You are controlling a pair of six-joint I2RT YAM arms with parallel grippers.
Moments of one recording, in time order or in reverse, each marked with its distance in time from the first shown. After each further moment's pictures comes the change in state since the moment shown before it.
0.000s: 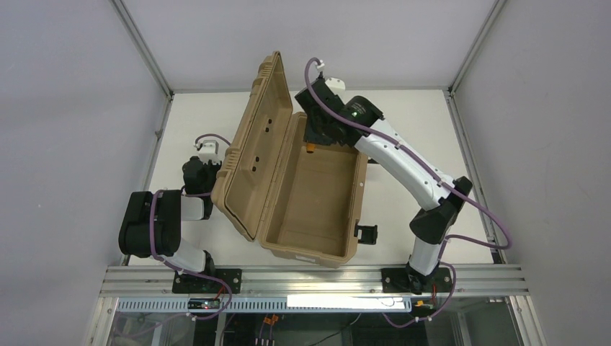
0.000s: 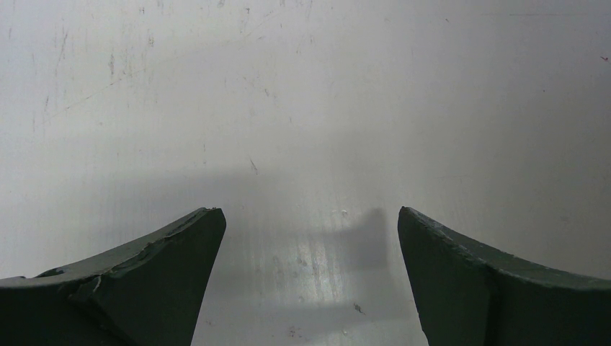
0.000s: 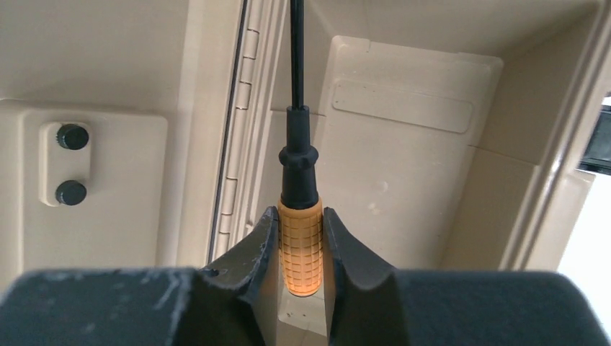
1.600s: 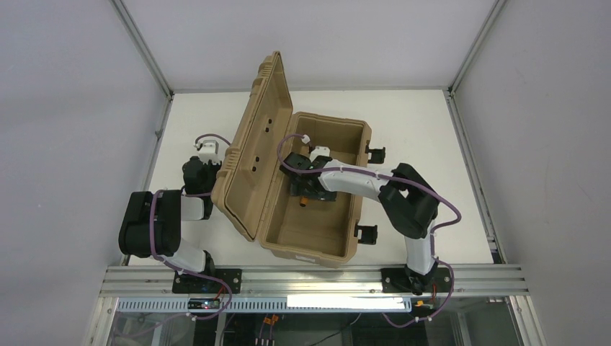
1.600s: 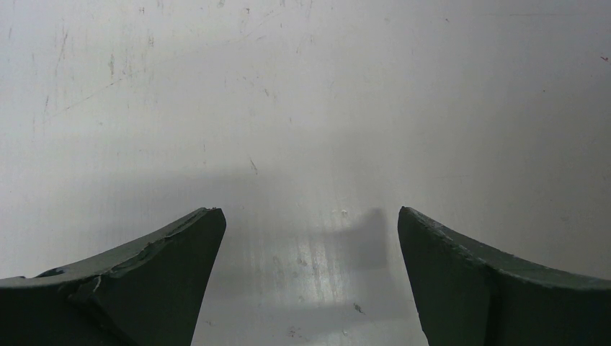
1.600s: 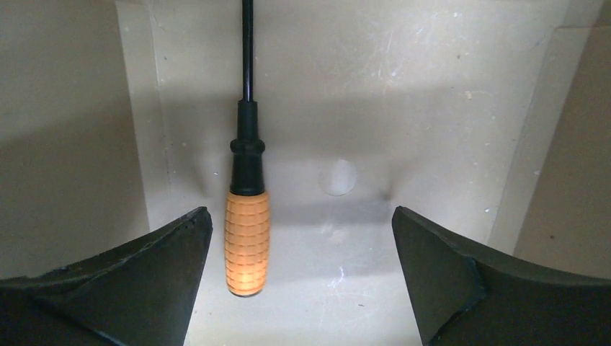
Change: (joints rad) left arm 0.000 0.000 0.000 0.000 0.000 0.000; right arm 0.106 0.146 -0.719 0.451 0.066 0.223
